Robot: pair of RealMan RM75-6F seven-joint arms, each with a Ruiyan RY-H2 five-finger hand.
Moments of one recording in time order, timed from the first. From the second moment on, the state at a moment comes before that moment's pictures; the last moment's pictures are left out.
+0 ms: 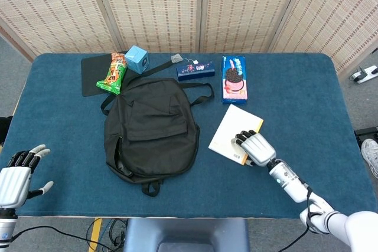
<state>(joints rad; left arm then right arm) -0.12 -1.16 -0.04 -1.53 1.50 1.48 0.06 0.60 -1.67 -0.03 -0.85 -1.68 1.10 0.13</state>
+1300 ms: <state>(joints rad) -0.13 -1.18 -0.05 -1.52 1.50 1.46 0.03 0.72 -1.76 0.09 -0.82 -1.58 1.11 0.15</state>
